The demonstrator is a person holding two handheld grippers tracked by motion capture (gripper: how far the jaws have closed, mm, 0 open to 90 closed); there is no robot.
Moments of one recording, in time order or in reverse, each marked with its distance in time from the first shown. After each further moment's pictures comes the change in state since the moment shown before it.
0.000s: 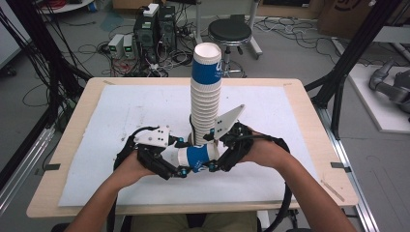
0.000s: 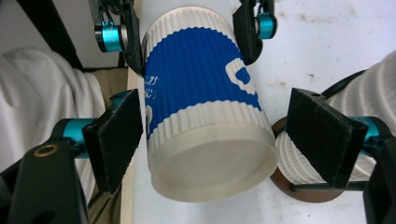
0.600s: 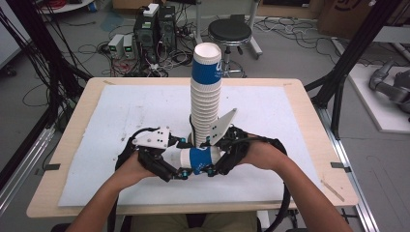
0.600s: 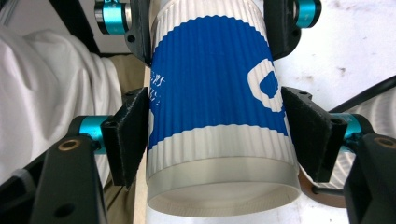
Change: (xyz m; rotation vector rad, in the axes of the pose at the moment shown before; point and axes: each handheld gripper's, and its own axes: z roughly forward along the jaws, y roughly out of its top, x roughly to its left) left arm -0.003 -0.001 0.000 -0.086 -0.018 0.010; right arm 0.004 0.001 0.009 0.039 0.067 -0.023
